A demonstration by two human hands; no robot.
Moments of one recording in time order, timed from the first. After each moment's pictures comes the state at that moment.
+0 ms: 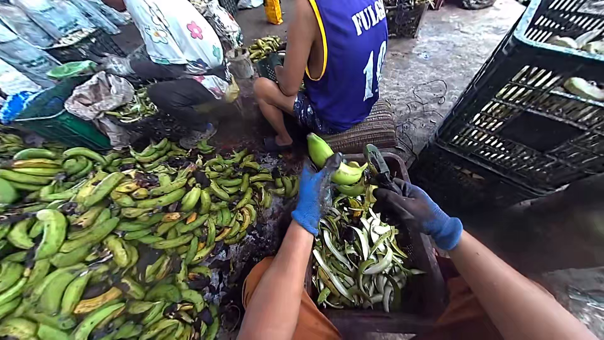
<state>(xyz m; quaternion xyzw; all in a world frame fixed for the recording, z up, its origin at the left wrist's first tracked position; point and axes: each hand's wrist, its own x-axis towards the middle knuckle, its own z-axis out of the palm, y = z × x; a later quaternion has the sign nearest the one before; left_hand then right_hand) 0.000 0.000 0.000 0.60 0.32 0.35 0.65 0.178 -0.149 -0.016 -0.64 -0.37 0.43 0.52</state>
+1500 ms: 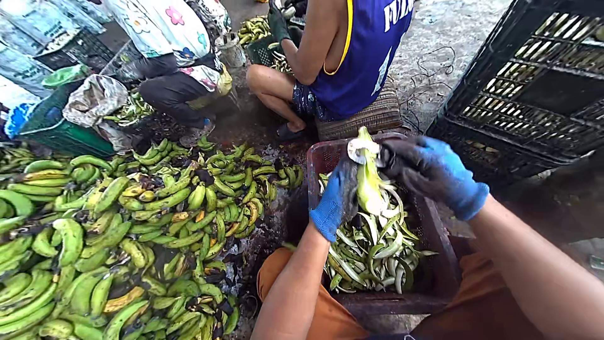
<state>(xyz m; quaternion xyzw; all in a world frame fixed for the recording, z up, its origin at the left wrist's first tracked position) -0.014 -0.039 0.007 0.69 0.23 0.26 0.64 0.211 -0.144 -0.006 -0.66 -0.66 -0.01 0.35</state>
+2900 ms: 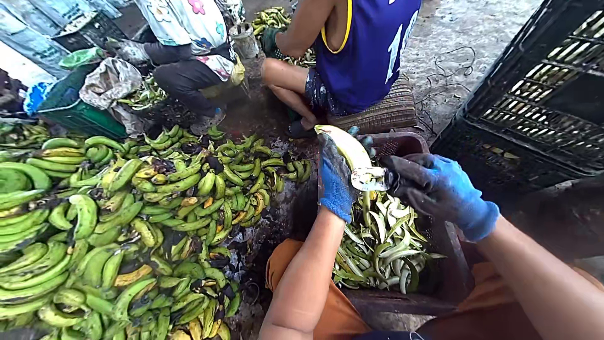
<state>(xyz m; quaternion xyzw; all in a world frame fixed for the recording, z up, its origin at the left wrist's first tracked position) 0.003 -0.028 -0.001 0.51 0.27 0.44 0.69 0.185 -0.147 -0.020 -0.62 -0.71 -0.05 0.34</state>
